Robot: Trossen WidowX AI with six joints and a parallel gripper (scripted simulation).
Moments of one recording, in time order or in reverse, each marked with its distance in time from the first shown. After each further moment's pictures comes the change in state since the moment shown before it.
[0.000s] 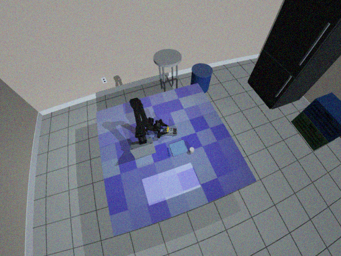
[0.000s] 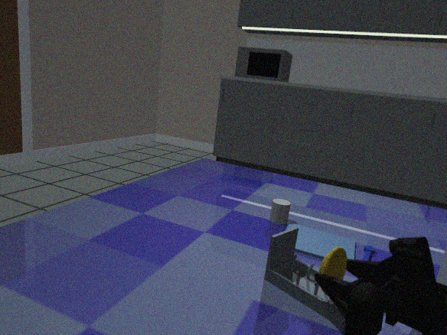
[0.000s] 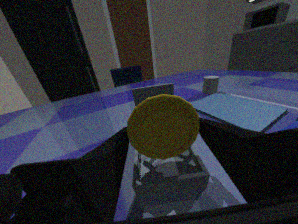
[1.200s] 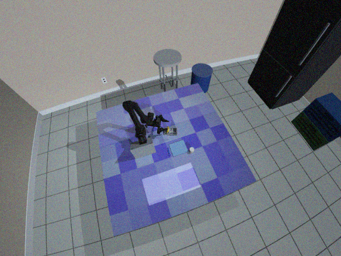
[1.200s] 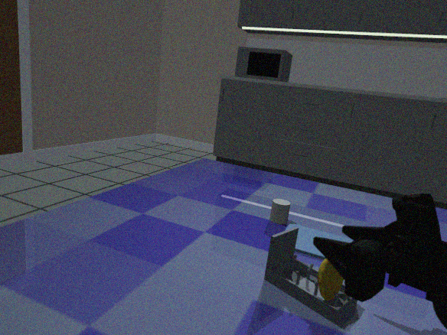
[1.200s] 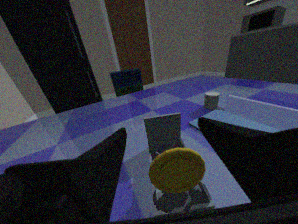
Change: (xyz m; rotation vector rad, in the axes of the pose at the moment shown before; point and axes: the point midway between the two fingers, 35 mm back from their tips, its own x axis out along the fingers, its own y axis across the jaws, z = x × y) arm -0.001 0.014 0.059 0.011 0.002 -0.012
